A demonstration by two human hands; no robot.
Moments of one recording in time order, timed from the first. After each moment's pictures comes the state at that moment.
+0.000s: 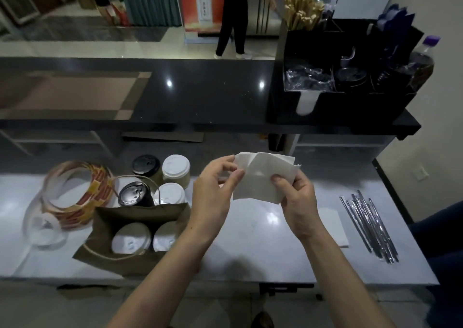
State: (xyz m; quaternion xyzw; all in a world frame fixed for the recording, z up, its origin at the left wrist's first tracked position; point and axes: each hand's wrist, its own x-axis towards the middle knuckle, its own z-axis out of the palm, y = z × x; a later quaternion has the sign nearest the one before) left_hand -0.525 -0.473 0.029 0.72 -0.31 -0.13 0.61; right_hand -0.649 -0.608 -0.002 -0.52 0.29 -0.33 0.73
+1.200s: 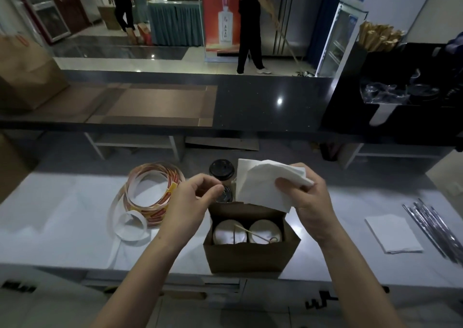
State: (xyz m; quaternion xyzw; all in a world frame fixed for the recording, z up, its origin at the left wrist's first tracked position) left_hand -0.361 -0.225 0.051 0.78 -0.33 -0.14 0.51; right_hand -0.529 -0.415 0.059 -0.64 0.19 -0.29 0.68
